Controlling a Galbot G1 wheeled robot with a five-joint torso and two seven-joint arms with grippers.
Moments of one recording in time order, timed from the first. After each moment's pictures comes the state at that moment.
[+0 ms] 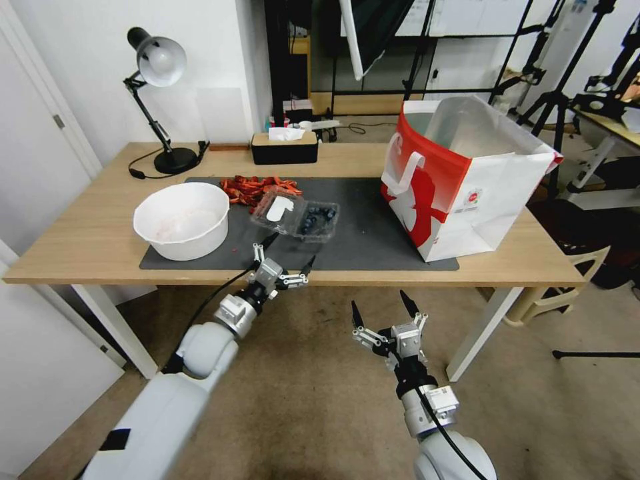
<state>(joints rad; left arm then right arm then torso) 1.03 -1.12 -0.20 -1.64 -0.12 -0.23 0.27 -1.61 1.39 0.28 2.05 -0.04 0.12 0.07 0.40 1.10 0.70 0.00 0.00</state>
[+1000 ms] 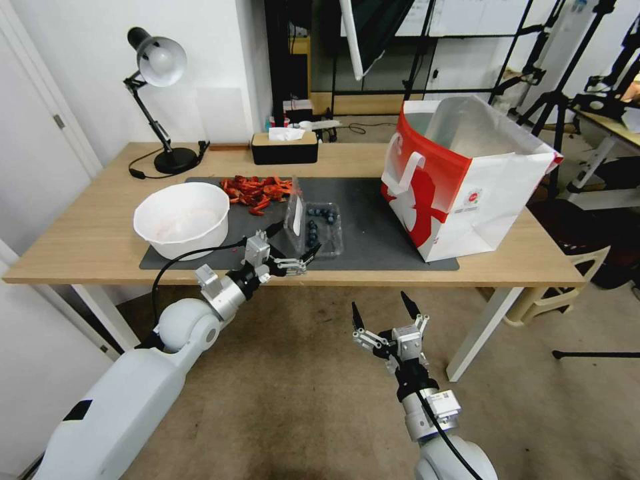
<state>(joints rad) 0.92 -1.00 -0.09 -1.71 -0.68 -0.11 0.38 -1.63 1.39 0.29 2.07 -0.05 0.13 0.07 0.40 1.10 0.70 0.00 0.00</state>
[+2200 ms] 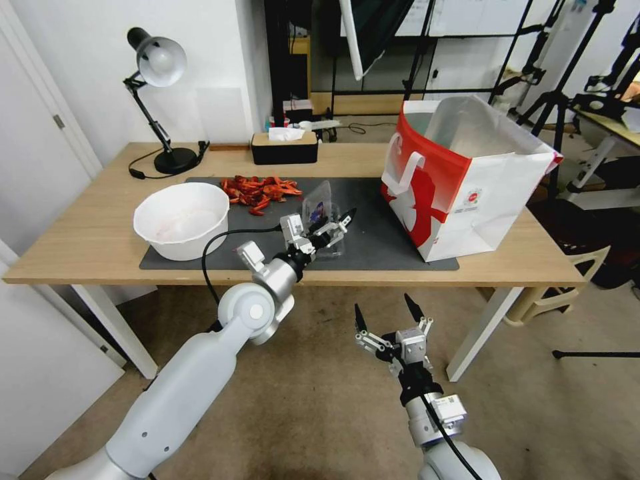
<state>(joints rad) 0.81 -1.20 0.03 -1.75 -1.34 0.14 -0.06 -1.66 1.39 0.29 2.10 -0.04 0.13 0.08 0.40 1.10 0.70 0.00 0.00</state>
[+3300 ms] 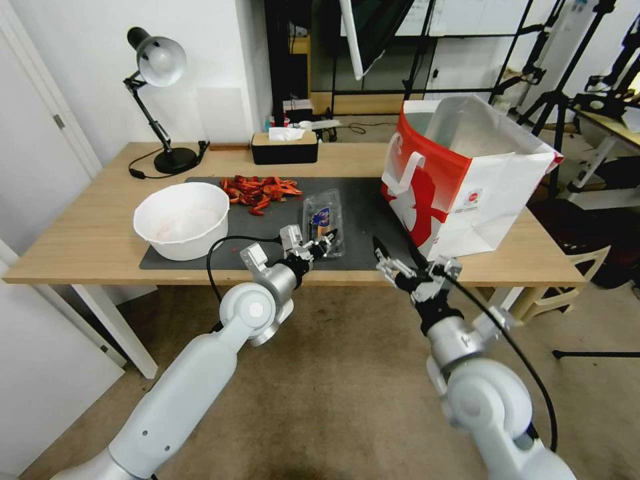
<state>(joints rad) 0.82 -1.19 0.03 -1.73 -1.32 0.22 -0.21 -1.30 1.30 0.38 2.14 0.89 -0.20 0.12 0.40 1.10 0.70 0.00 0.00</state>
